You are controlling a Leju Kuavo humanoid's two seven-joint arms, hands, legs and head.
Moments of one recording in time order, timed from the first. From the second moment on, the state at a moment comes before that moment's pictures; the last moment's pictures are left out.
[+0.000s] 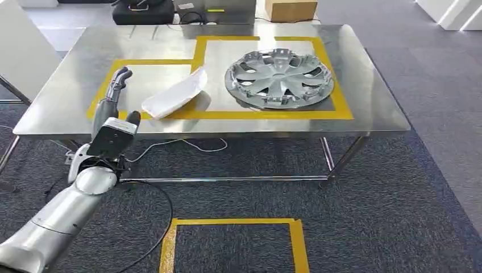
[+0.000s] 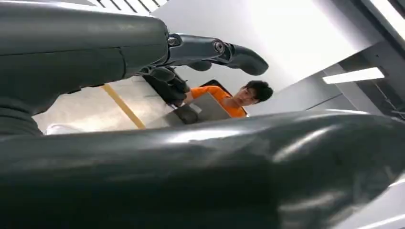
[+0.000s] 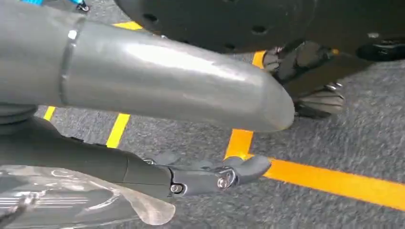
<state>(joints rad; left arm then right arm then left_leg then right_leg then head) -0.57 0.06 -0.46 -1.22 -0.36 0.43 -0.29 -0.04 0.11 -1.40 -0.22 1.56 0.10 -0.27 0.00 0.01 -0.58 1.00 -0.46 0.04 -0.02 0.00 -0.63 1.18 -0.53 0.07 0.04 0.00</state>
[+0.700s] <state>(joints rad) -0.56 0.08 -0.45 -1.29 -0.36 0.43 -0.30 -0.04 0.11 -1.40 -0.22 1.56 0.10 -0.26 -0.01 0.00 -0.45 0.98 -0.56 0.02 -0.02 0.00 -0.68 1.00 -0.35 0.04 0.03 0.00</state>
